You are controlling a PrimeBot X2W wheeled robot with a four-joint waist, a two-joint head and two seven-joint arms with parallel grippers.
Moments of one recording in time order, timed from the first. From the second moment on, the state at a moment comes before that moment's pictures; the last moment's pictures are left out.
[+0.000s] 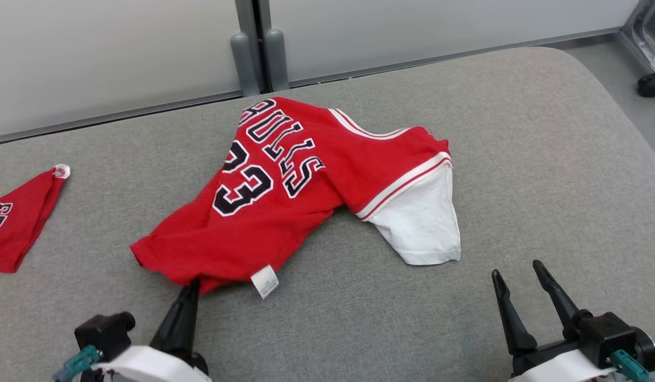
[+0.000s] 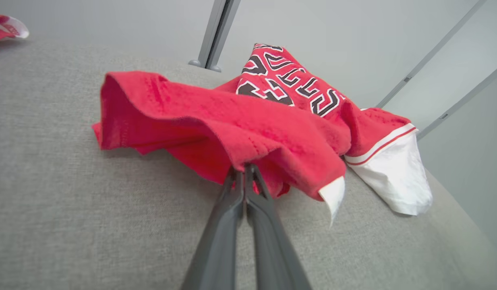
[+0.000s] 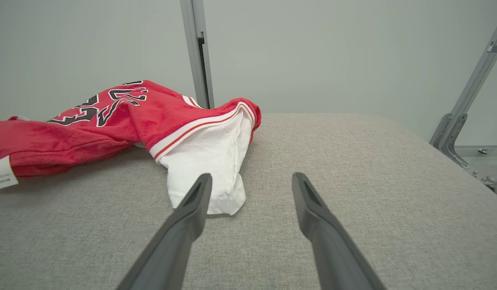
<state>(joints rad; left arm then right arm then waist) -0.06 0.18 -0.22 0.28 -0.64 -0.10 -0.17 0.00 -0.07 0.08 0.16 0.11 0.13 -0.26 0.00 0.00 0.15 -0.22</state>
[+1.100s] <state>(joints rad) 0.29 0.29 -0.36 -0.14 -0.80 -0.11 0.13 0.03 -0.08 0.09 0.17 0.11 0.13 -0.26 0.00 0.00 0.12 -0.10</state>
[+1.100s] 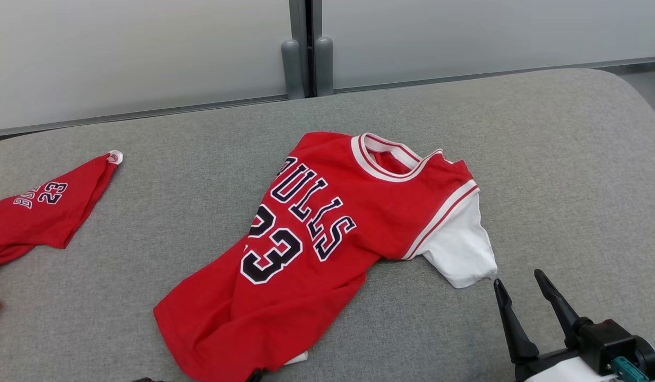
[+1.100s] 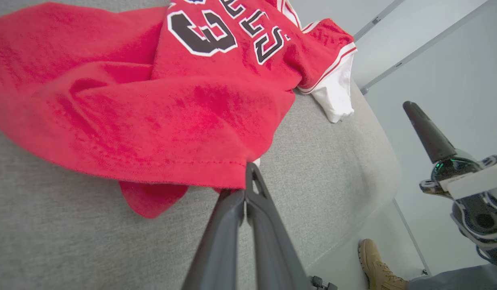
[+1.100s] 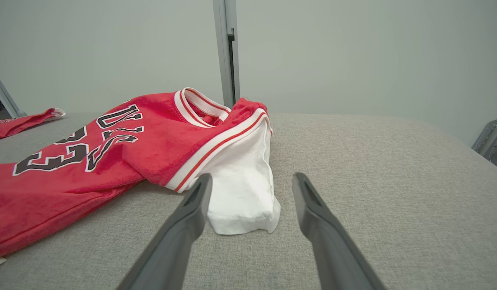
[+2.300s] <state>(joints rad) 0.29 0.25 -0.29 -0.01 -0.94 -0.05 0.06 0.03 -0.08 0.08 0.18 0.11 0.13 -0.26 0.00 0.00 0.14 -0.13</state>
